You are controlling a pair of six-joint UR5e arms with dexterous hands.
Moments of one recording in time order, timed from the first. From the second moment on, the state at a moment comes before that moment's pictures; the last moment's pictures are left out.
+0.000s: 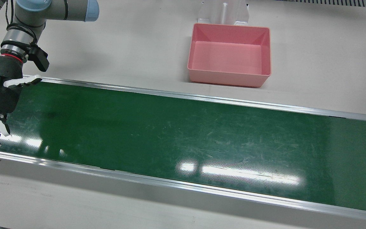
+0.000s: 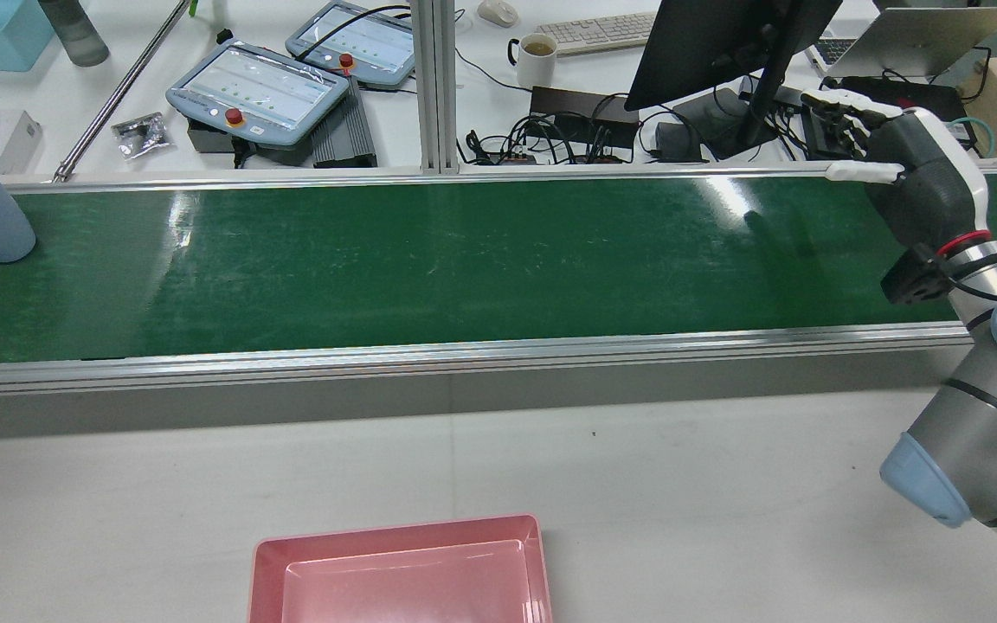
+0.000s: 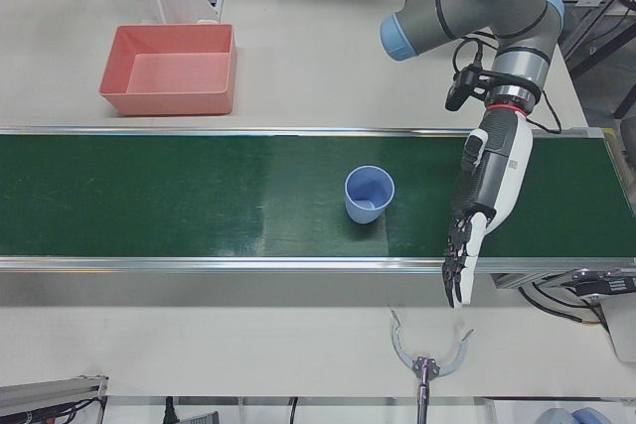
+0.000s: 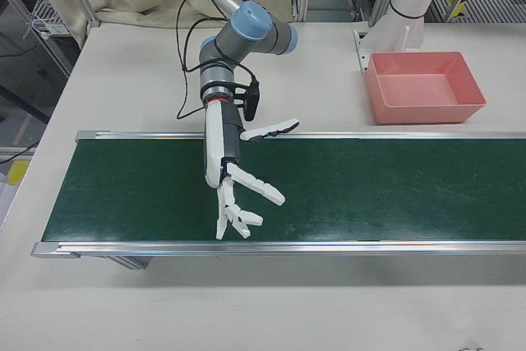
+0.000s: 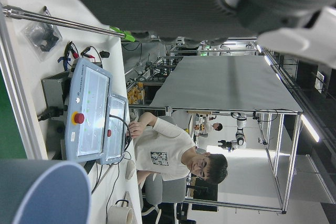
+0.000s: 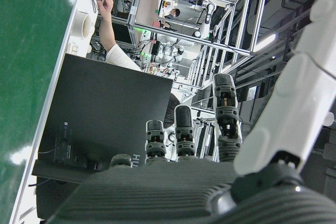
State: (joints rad) left arm -1.41 -1.80 -1.69 0.23 1.81 0.01; right arm 0.96 -1.44 1.89 -3.44 -1.00 -0.28
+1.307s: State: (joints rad) left arm -1.41 -1.80 -1.68 0.23 1.81 0.01; right arm 0.90 -1.36 1.81 -3.44 -0.99 -0.29
